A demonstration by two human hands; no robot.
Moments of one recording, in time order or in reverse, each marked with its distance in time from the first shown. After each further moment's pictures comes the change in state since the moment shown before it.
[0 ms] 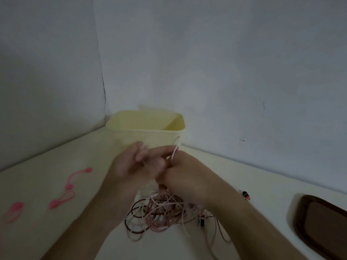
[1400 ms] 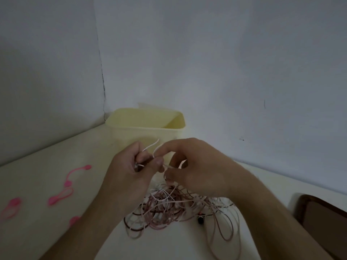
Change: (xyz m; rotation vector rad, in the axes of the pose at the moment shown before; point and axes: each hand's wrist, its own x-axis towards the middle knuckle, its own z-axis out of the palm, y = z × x) left_hand 0.006 -0.014 -0.001 0.489 0.250 0.075; right_hand -0.012 0.001 -0.032 -0.175 0.003 -0.145
